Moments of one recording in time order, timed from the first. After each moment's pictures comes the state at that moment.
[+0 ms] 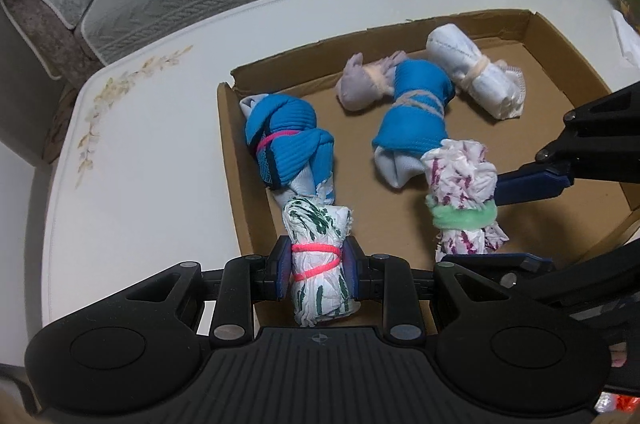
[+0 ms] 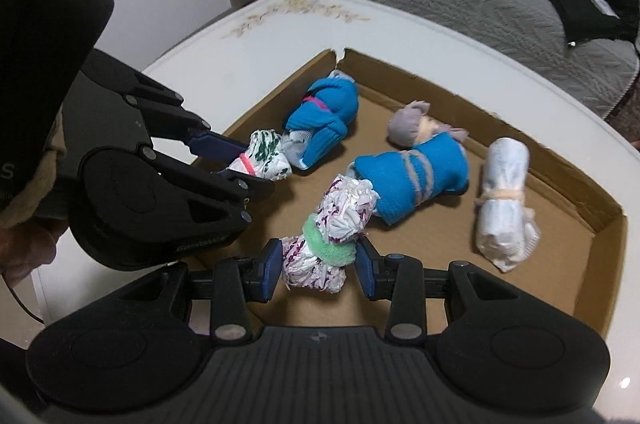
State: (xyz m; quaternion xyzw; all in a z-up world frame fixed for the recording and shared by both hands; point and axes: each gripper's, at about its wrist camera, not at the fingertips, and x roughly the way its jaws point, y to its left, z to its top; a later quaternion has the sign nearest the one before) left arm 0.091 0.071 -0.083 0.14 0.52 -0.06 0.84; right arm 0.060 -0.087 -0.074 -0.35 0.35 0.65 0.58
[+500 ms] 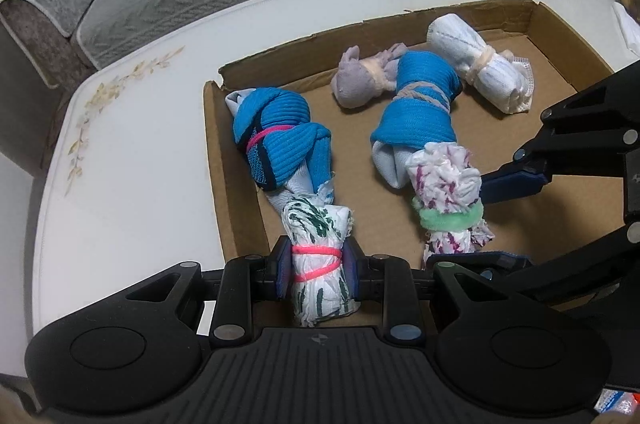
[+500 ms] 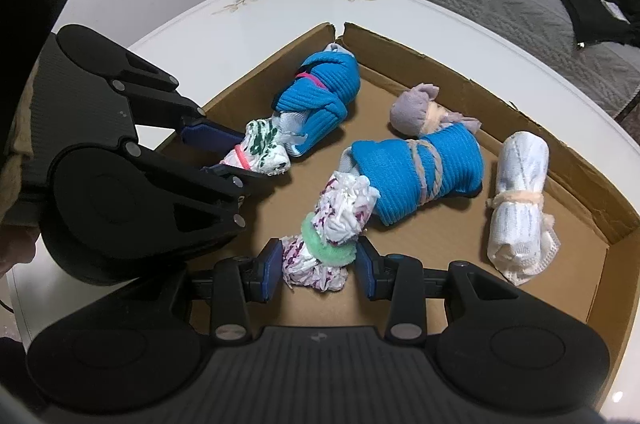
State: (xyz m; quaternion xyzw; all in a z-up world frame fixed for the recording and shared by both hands) left arm 0.094 0.069 -0.098 0.15 0.50 -0.07 0.85; right arm 0.059 -0.081 -0.090 -0.37 0.34 0.65 0.57
